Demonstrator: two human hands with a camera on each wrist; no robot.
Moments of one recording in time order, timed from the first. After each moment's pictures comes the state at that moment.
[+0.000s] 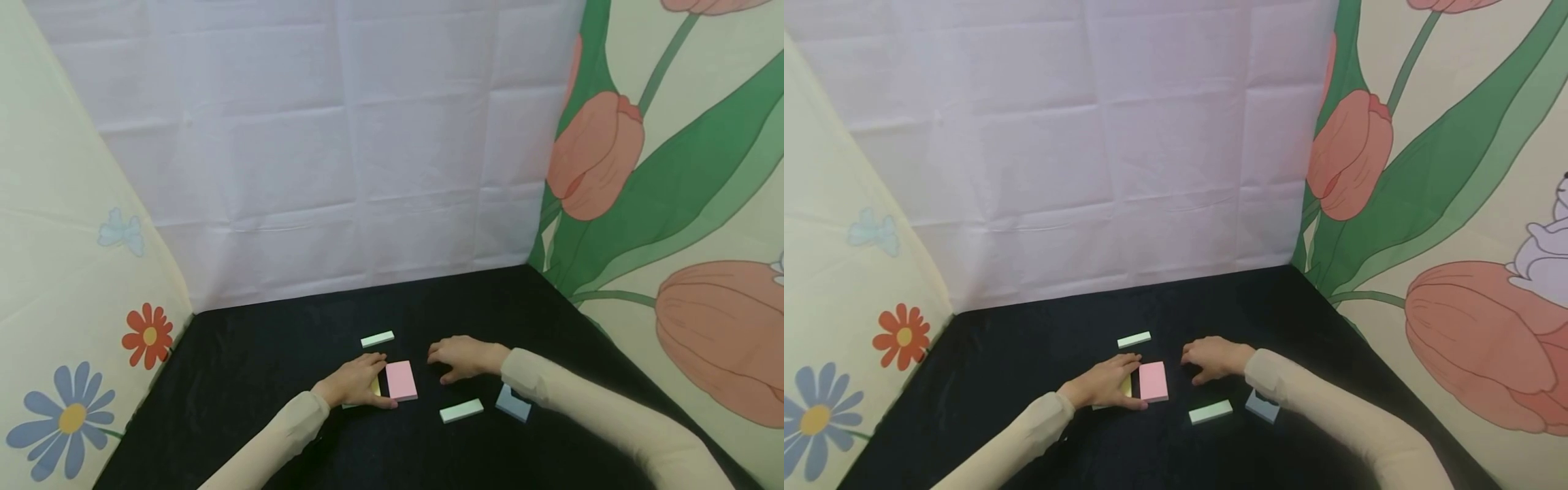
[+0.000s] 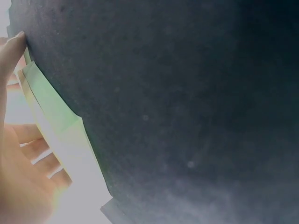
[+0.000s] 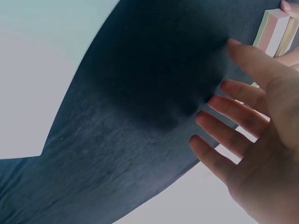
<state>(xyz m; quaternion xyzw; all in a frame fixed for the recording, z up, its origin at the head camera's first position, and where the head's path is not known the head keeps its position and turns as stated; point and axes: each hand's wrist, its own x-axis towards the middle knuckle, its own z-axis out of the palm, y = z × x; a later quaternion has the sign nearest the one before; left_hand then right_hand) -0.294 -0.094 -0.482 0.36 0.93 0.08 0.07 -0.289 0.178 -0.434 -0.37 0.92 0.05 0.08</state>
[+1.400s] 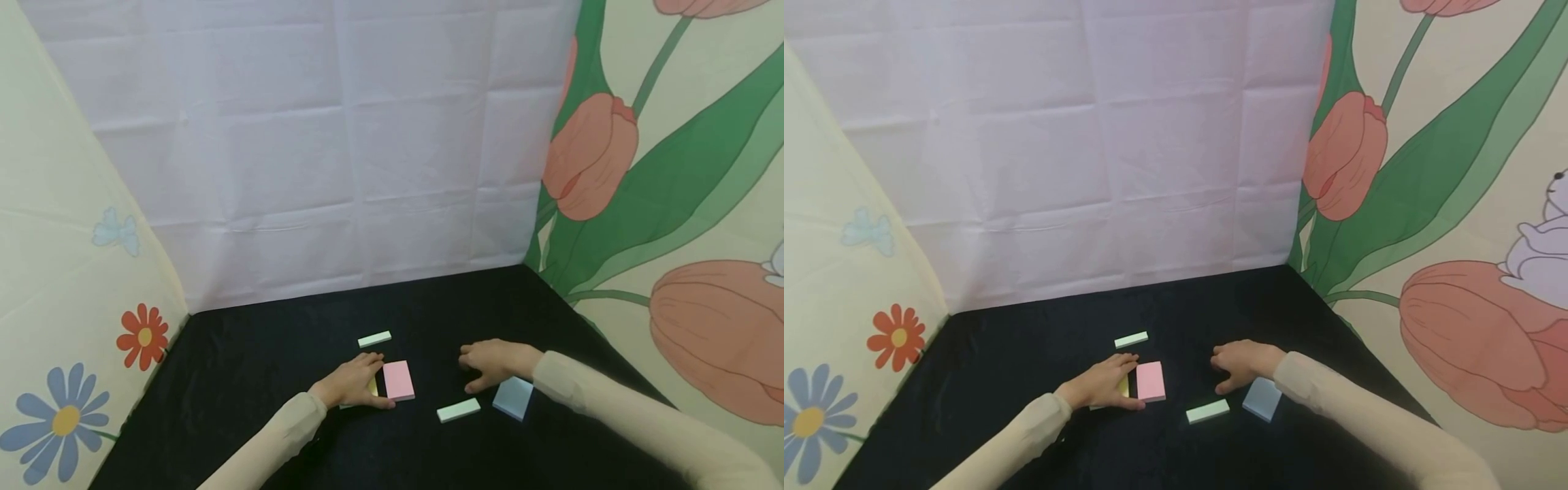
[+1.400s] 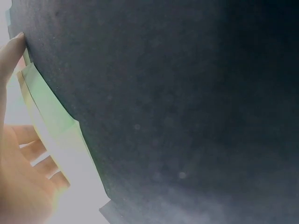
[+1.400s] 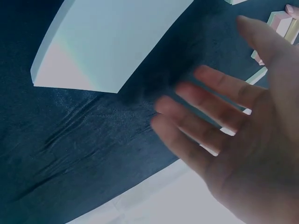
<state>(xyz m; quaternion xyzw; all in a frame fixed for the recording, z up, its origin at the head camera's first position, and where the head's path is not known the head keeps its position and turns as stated) -0.294 -0.094 -0.486 0.36 0.93 0.09 0.06 -0.263 0.227 -0.420 -0.35 0.93 0.06 0.11</state>
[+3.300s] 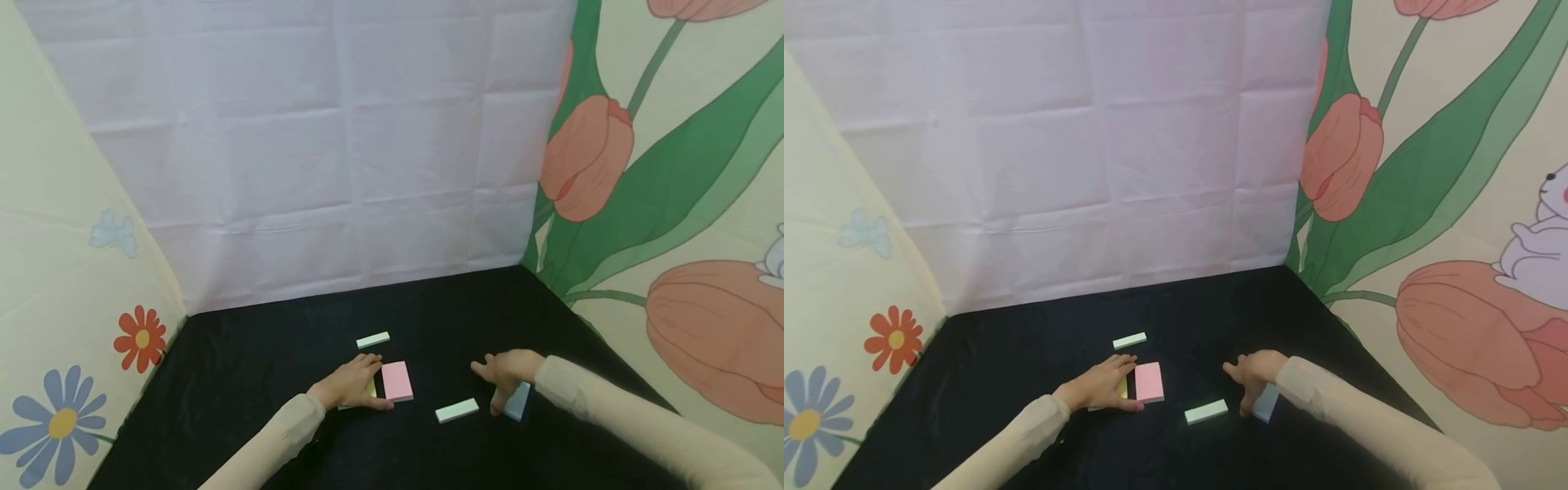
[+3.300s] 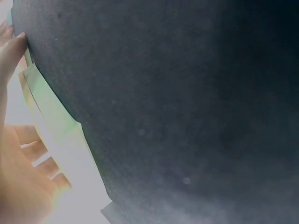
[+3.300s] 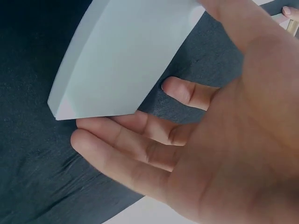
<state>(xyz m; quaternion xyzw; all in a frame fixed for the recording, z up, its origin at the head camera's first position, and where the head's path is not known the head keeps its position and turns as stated) -0.293 -0.093 -0.486 0.36 0.93 0.09 0.07 -0.246 0.234 -0.422 -0.15 0.95 0.11 0.26</state>
